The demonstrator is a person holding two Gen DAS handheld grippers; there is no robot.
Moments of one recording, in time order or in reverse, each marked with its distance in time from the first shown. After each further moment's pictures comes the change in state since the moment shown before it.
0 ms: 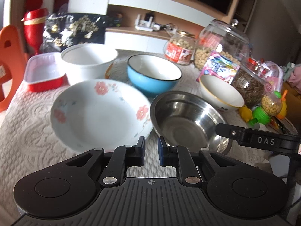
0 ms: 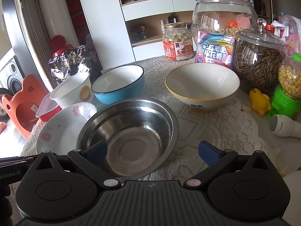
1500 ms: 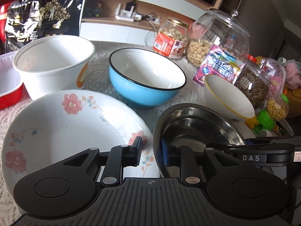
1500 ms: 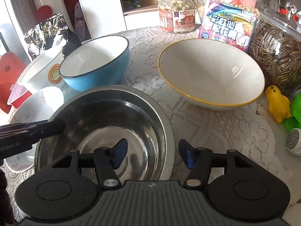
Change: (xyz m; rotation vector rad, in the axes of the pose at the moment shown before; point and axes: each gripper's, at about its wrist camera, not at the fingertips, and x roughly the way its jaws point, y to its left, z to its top) left arm 0.097 0.028 0.035 -0.001 0.076 -0.122; right arm 0.087 0.001 0.030 -0.034 0.213 -0.086
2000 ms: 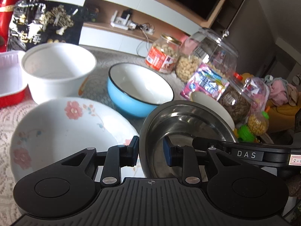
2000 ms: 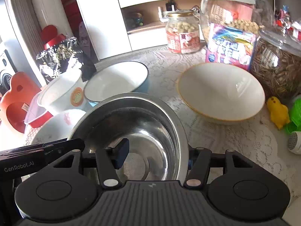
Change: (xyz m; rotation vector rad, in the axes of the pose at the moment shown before) left arm -0.040 0.012 0.006 -0.082 -0.075 -0.098; right arm -0.041 0.030 0.007 0.038 -0.125 0.055
